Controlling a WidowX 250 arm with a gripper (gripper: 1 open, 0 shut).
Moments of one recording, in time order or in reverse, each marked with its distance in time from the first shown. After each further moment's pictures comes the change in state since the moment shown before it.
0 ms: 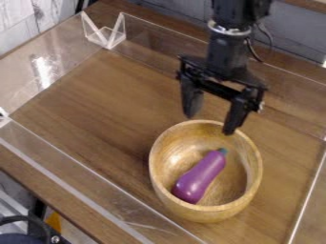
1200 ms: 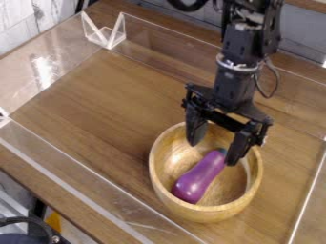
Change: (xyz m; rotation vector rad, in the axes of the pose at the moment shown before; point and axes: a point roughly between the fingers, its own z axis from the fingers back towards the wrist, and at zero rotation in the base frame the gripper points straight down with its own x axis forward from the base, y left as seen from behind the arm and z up) arm -0.010 -0.007 -0.025 0.015 0.052 -0.020
